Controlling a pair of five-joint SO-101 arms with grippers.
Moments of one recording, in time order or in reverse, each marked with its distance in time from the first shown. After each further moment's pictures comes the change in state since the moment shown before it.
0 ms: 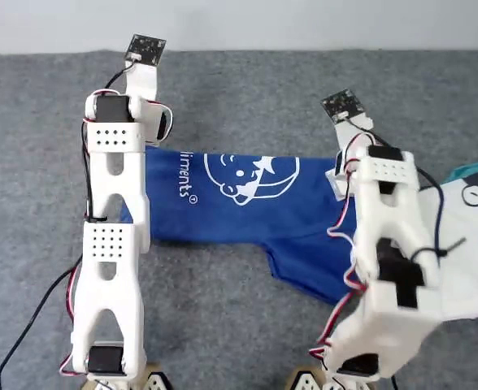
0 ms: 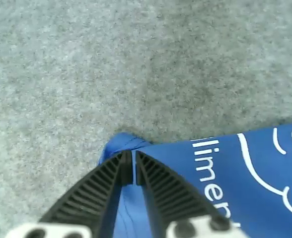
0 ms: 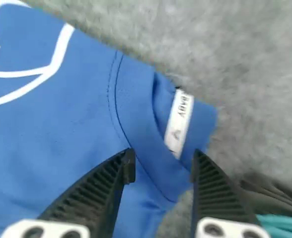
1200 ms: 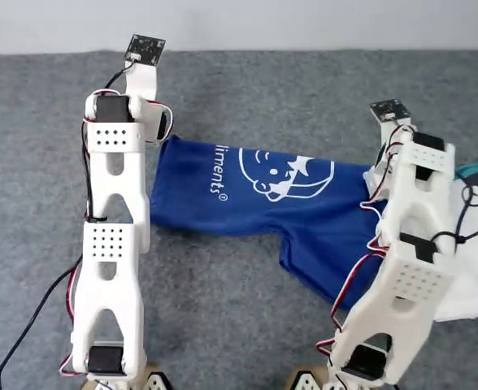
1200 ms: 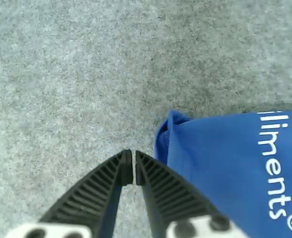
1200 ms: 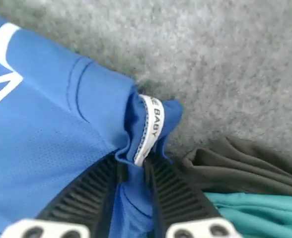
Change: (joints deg) left arm 0.0 0.0 0.0 0.0 0.4; right arm 11.6 19.8 -24.3 15.7 -0.2
